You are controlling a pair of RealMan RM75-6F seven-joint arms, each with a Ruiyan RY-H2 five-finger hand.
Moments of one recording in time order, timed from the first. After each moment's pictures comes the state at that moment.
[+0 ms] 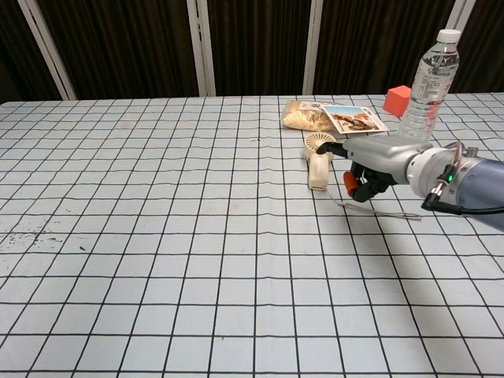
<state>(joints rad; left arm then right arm) -0.12 -1.08 -0.04 -1.68 1.43 1.40 0.04 0.74 -1.68 0.29 -1.38 -0.88 0.86 -0.60</state>
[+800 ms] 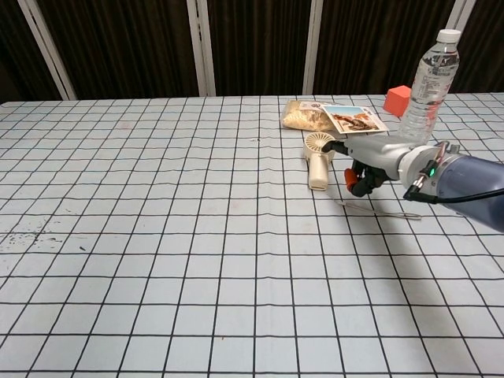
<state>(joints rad) -0.12 -1.07 -0.05 -1.69 1.41 1.39 0.04 0.81 -1.72 0.28 -1.25 -0.78 0.85 -0.56</state>
